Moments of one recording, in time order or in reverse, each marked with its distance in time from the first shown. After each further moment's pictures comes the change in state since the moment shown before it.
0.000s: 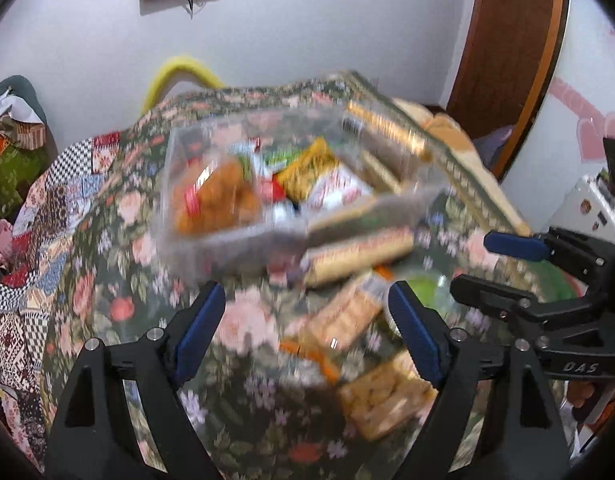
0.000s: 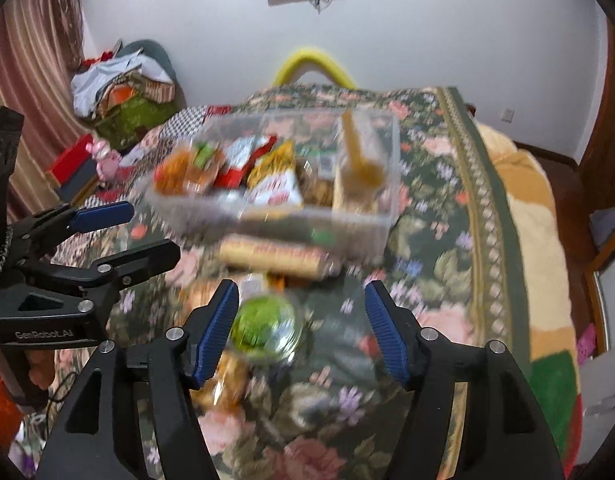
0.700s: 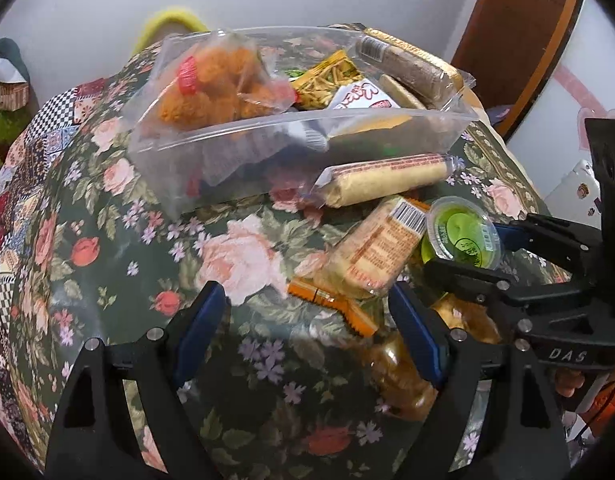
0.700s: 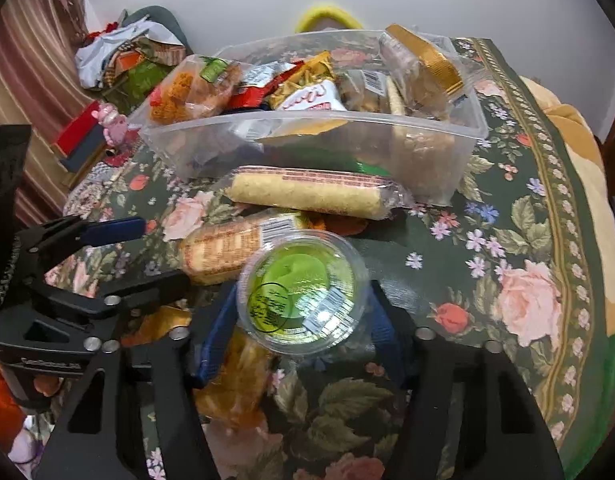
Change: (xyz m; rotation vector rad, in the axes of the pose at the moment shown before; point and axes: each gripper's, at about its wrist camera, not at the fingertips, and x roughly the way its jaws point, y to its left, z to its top) left arm 0.041 0.018 -0.032 -0.044 0.127 -0.076; right arm 0.049 0.017 -0.017 0.004 0.105 0.061
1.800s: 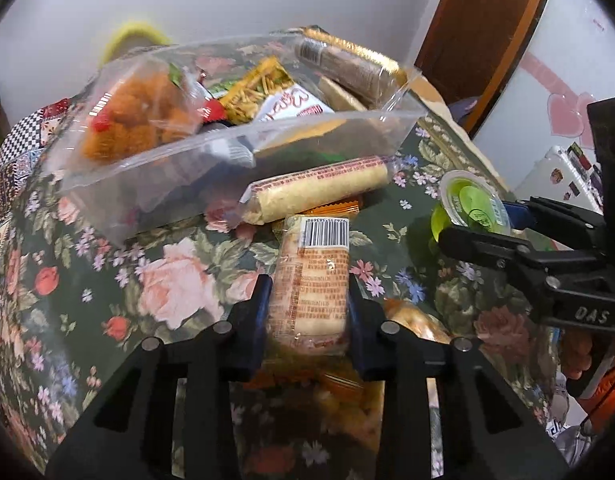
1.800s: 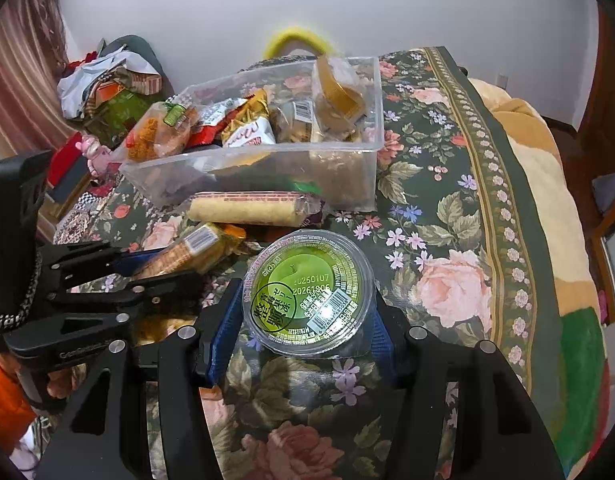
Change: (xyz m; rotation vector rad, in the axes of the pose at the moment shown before) left arm -0.006 -0.018 0.005 0.070 -0.020 -0.091; right arm -0.041 -0.027 -0.007 0.076 -0.078 -0.060
